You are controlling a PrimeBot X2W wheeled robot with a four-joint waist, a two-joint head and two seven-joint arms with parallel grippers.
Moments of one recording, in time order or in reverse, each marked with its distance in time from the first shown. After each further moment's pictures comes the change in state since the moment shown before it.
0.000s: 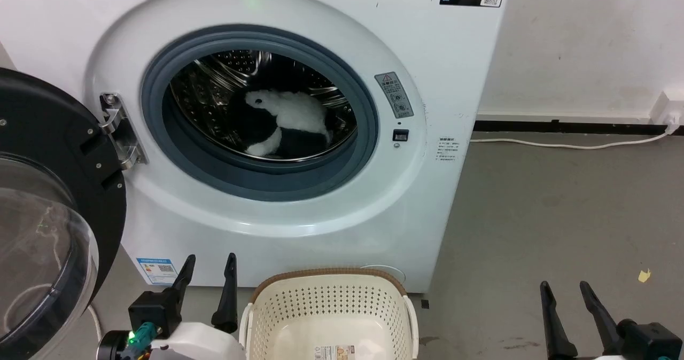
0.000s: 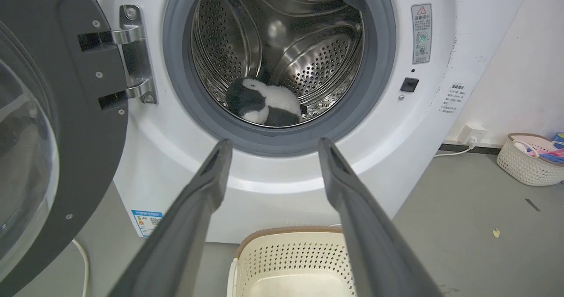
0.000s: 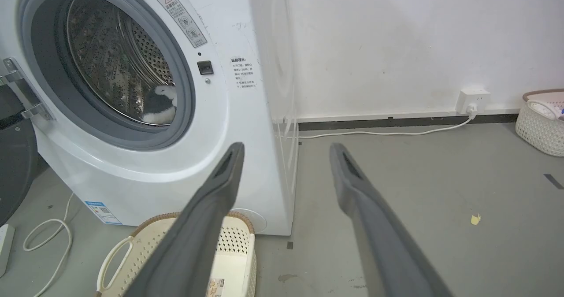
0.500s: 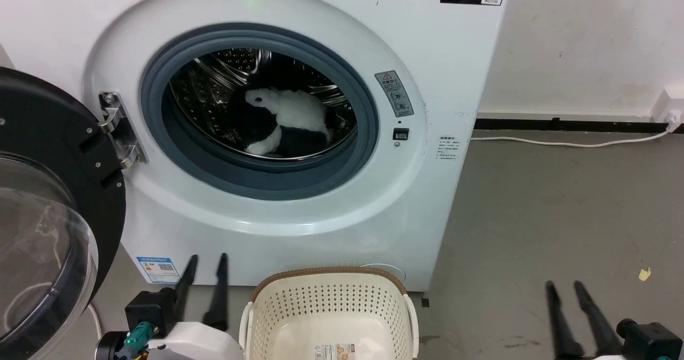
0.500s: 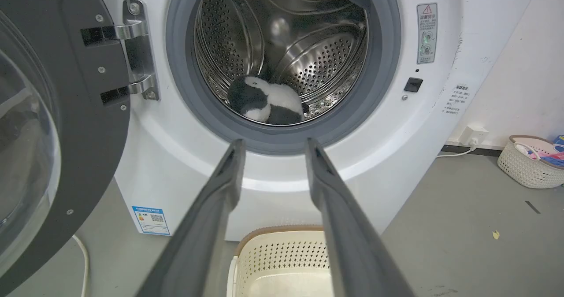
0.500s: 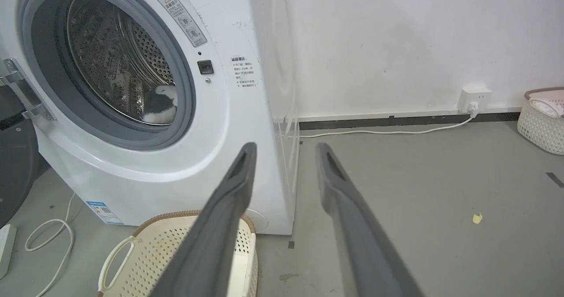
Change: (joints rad) left arm 0.000 0.001 0.006 0.002 -0.013 0.000 0.000; right arm 0.000 0.000 0.001 -0.002 0.007 0.000 0.000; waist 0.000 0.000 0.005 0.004
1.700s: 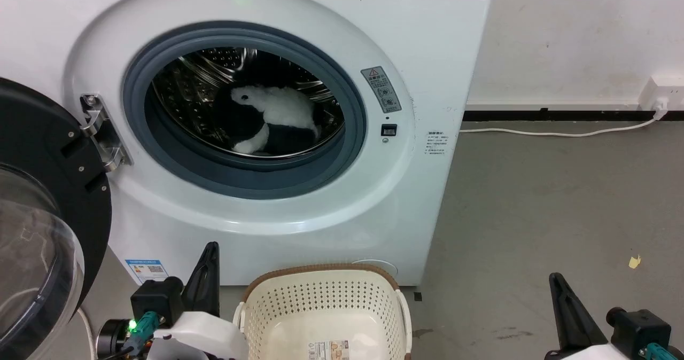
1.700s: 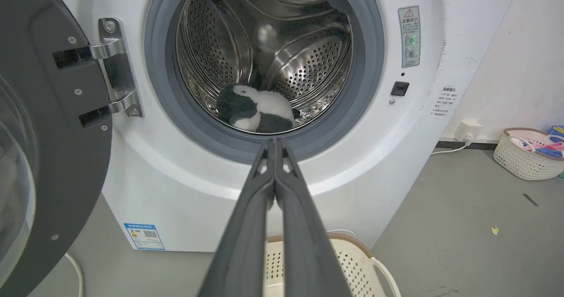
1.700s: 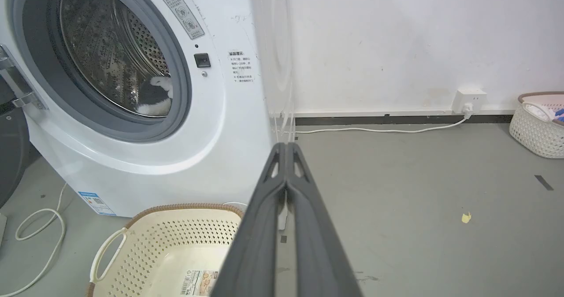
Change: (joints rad) left arm 0.000 -0.062 0.075 -0.043 0.117 -0.035 0.059; right arm -0.019 0.000 0.015 -0.025 -0.039 0.000 0.051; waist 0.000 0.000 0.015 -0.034
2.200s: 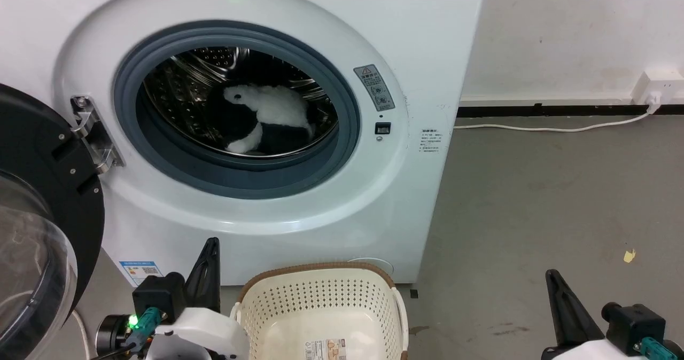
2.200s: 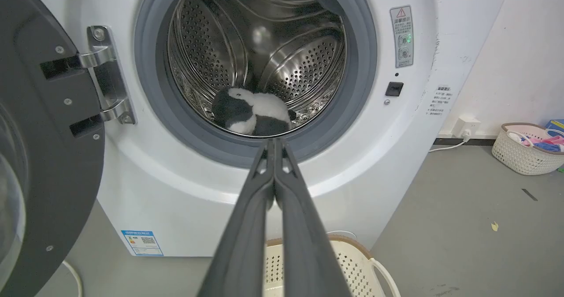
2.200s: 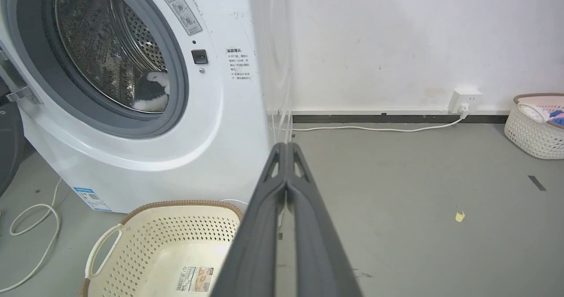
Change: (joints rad) left arm 0.002 -0.029 0.037 -0.023 0.059 -0.018 0.031; right arm -0.008 0.000 0.008 -0.012 -0.018 0.000 0.022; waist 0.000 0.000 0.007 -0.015
